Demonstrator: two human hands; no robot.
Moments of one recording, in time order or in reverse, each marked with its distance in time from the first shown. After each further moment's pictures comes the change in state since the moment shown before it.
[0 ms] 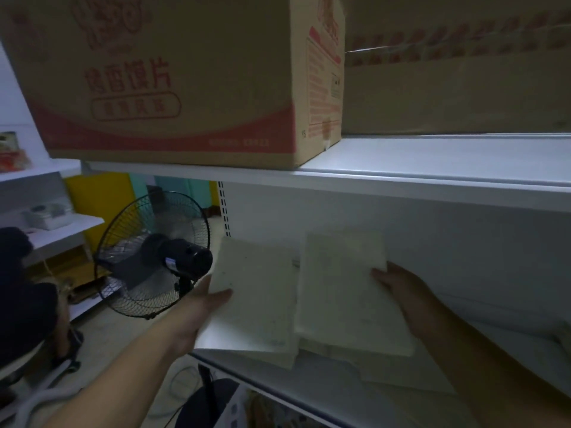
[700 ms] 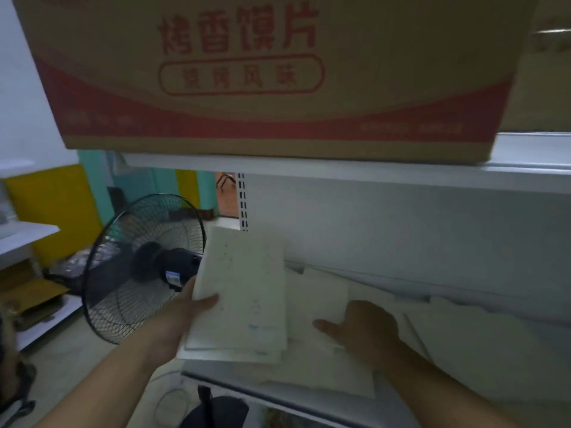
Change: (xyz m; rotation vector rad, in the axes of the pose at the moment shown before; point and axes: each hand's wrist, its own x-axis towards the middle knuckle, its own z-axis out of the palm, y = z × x) left_hand 0.071 0.006 -0.141 -0.026 -0.097 -0.061; right_hand 0.010 0.052 0.167 -1.397 0.149 0.025
